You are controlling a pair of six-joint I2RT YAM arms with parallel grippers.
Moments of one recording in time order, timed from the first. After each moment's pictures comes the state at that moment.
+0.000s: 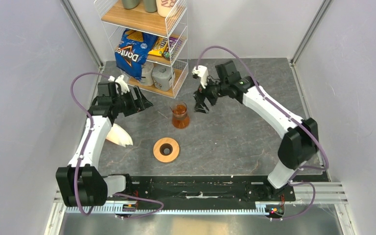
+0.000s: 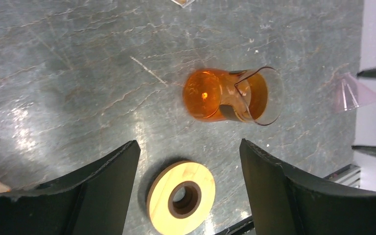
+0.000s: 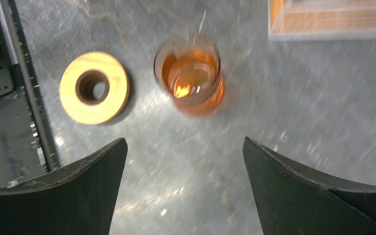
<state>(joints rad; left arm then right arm) 0.03 1.21 1.02 -0.55 0.45 -0.32 0.57 1.74 1.60 -0.58 -0.61 -0.41</state>
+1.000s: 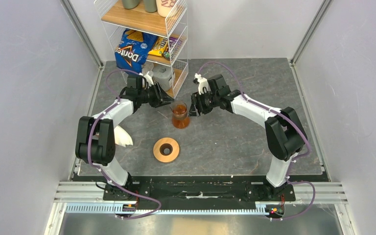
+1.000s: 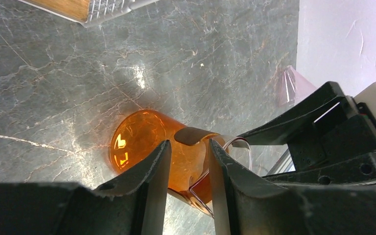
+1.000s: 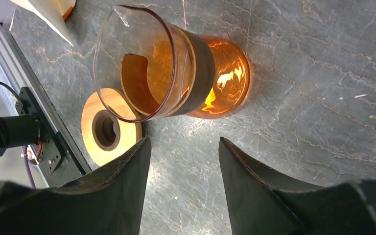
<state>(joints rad) -0.14 1.68 1.07 -0.07 0.64 -0.60 0.56 1.82 1.30 -0.24 -0.52 0.21</state>
